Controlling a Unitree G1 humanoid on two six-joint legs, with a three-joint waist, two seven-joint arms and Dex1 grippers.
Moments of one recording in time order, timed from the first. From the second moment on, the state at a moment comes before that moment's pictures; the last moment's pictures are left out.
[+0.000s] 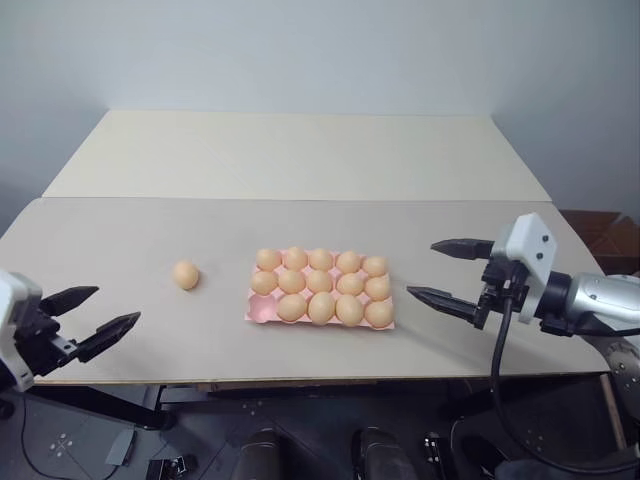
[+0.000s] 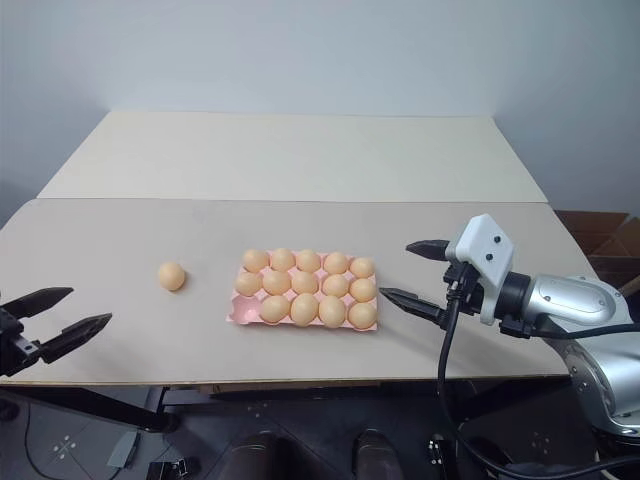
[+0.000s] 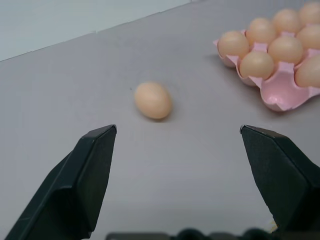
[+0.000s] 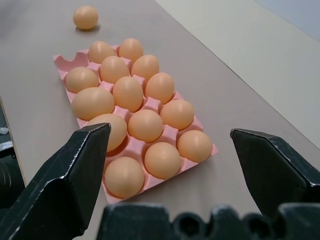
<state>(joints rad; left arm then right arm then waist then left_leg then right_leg) 0.26 0.82 0.81 -0.49 -0.64 0.79 -0.84 -0.19 -0.88 -0.24 -0.58 0.61 0.68 0.84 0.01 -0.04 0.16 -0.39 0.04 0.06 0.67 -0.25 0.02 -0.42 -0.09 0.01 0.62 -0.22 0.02</state>
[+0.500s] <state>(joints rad) -0.43 0.59 0.36 -0.14 -0.51 1.21 -0.24 -0.20 -0.87 -0.25 -0.62 0.61 0.68 0.76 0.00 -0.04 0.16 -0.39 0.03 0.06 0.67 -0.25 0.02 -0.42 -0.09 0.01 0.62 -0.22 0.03</state>
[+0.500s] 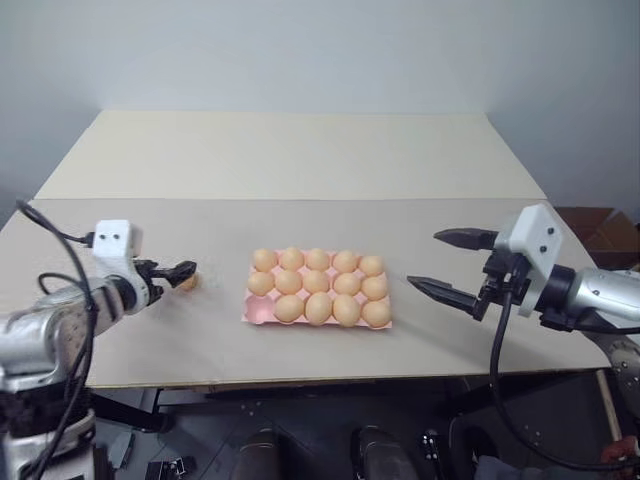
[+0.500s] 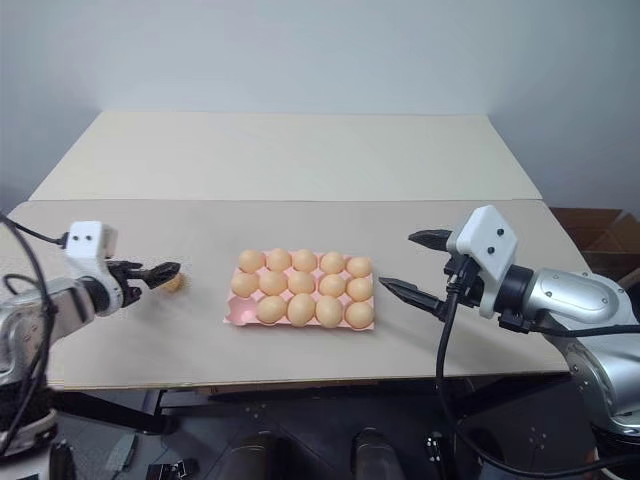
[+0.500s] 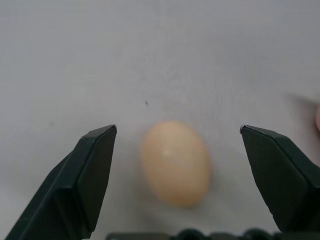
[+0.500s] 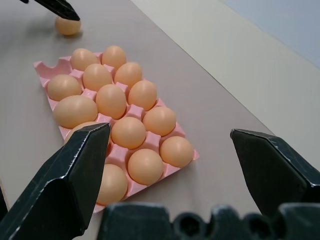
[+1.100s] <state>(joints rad) -0.46 0.71 0.22 -0.22 -0.48 1.22 -0.39 -0.17 -0.87 -0.29 -0.66 0.65 0.69 0.70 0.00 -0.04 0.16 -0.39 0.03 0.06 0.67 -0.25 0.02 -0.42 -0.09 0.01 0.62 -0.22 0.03</state>
